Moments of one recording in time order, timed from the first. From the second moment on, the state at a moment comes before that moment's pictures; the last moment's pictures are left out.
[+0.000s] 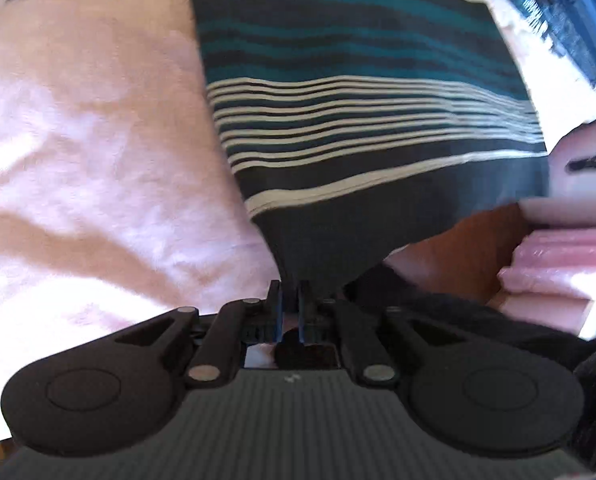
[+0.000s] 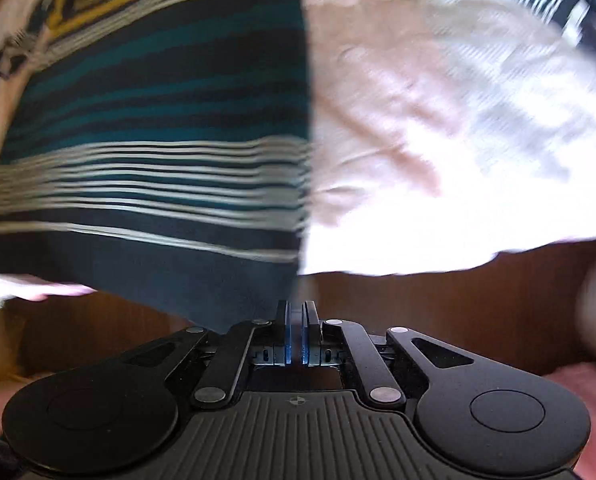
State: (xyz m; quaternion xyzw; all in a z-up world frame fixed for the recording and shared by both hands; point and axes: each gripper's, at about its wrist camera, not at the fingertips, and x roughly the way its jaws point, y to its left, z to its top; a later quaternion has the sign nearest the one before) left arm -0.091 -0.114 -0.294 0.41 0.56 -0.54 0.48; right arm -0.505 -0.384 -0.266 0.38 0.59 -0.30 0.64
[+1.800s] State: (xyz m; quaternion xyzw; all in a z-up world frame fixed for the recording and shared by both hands) left arm 0.309 -0.200 -0.235 0.37 0.48 -0.42 0.68; right arm -0.074 -0.415 -0.265 0.36 0.51 -0.19 0.76
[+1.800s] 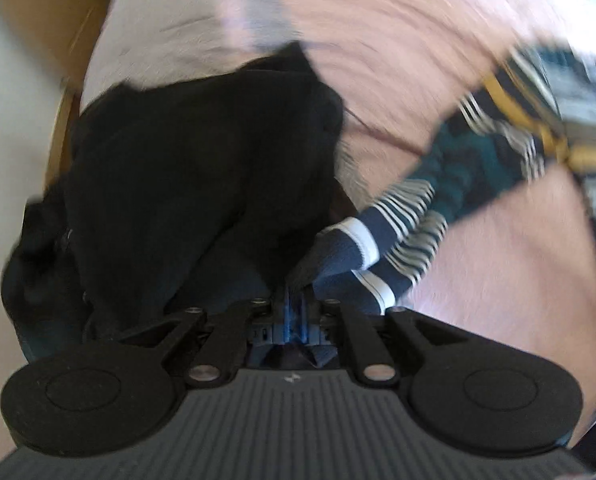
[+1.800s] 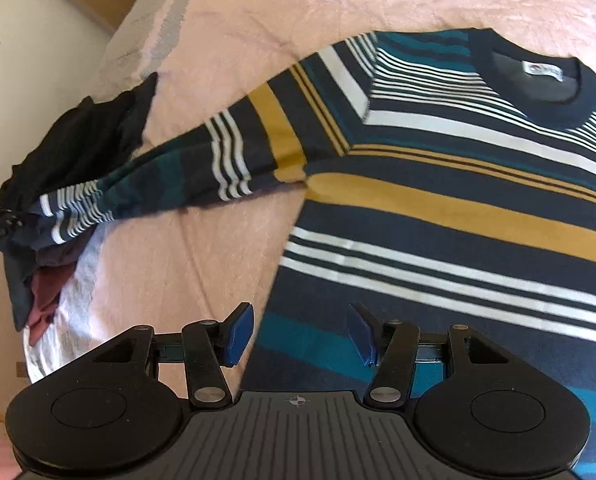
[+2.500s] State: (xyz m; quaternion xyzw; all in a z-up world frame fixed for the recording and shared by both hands) left arm 0.291 -0.223 -0.254 0.43 0.37 -0.49 0.66; right arm -0.032 -0.375 -0.283 0.36 0.52 -0.15 0.76
